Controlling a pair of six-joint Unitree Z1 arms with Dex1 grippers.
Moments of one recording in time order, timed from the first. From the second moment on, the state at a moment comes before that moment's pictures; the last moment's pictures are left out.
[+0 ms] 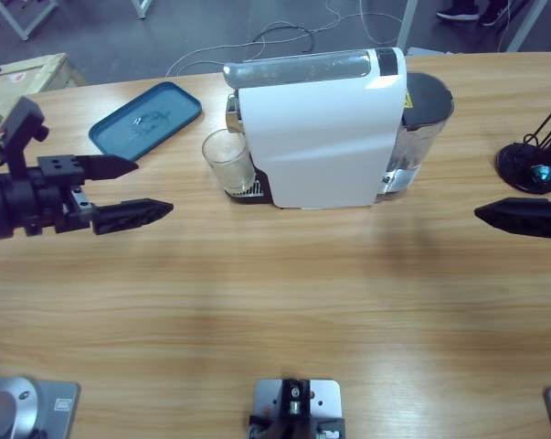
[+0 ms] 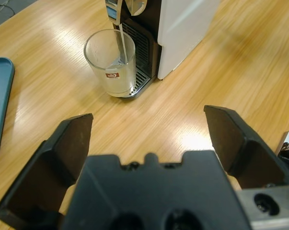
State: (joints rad) arm 0 -0.64 1.25 -0.58 -0.06 -0.27 0.13; arm 1 0.74 1.12 -0.79 0.40 -0.01 0.10
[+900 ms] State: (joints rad) arm 0 -0.62 1.28 -0.58 -0.12 -0.28 0.30; arm 1 0.74 1.14 -0.79 0.38 -0.01 0.10
